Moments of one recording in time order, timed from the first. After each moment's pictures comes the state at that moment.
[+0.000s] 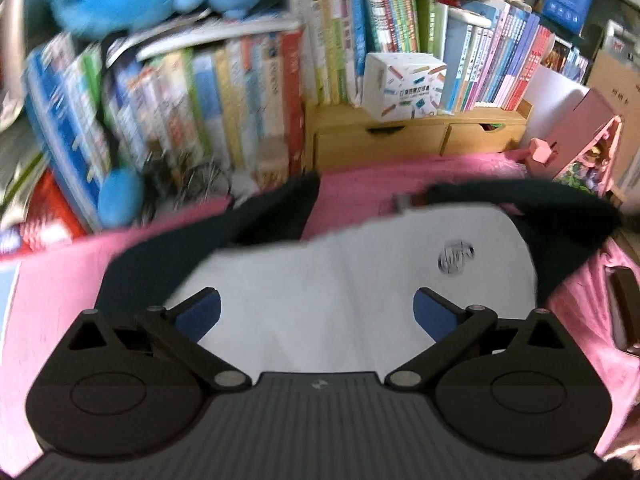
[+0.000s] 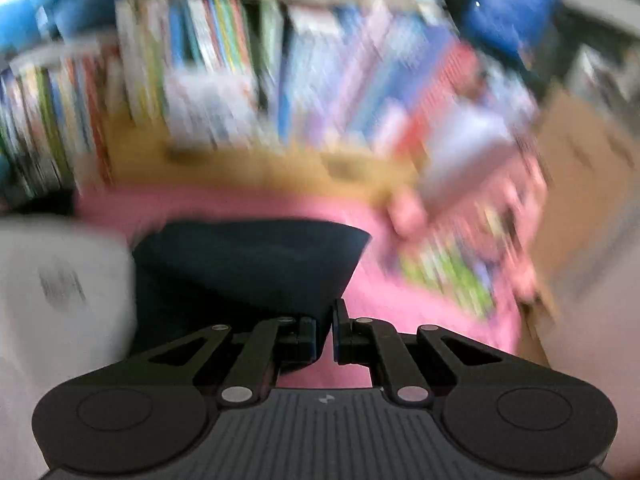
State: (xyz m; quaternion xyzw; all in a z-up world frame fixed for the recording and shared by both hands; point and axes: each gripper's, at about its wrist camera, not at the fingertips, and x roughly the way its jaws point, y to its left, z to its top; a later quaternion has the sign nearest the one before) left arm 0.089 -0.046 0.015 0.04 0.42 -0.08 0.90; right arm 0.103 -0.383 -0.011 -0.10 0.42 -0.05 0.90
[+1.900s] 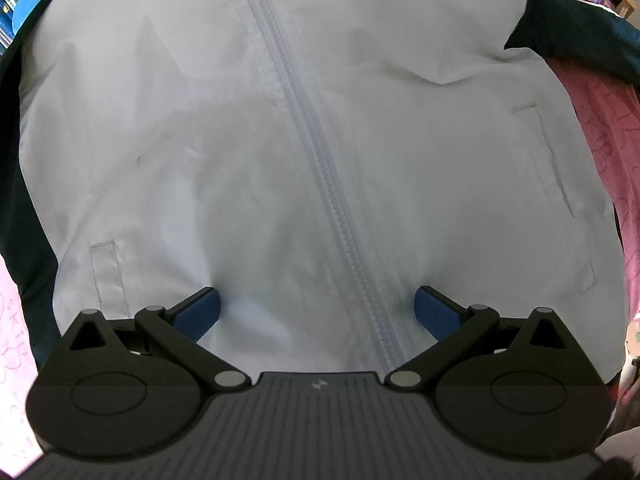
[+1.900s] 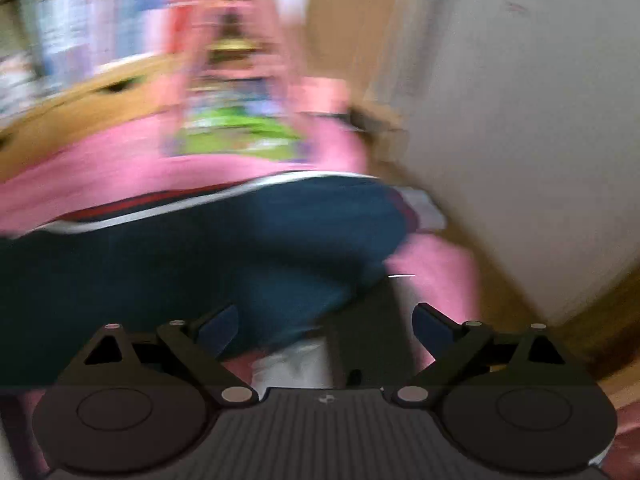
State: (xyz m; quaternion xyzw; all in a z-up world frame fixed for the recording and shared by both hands) left arm -0.022 -0.048 -0.129 0.10 0.63 -0.10 0.76; right arm 0.036 -0.516 -0.071 0.04 0.45 -0.19 0.87
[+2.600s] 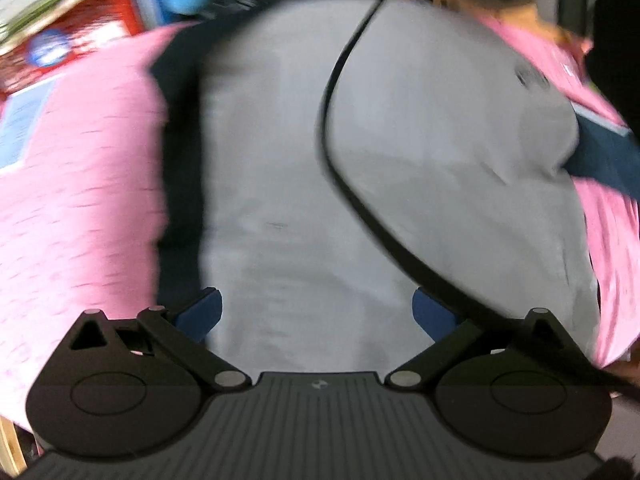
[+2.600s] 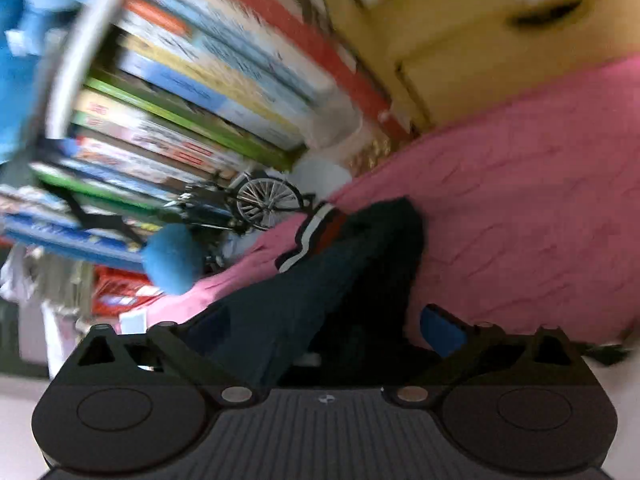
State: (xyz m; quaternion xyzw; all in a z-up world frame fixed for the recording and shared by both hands) left arm -0.049 0.054 -0.052 -0.02 0.57 0.00 0.82; right arm 0.304 -0.132 -0.071 0.26 0.60 0.17 0.73
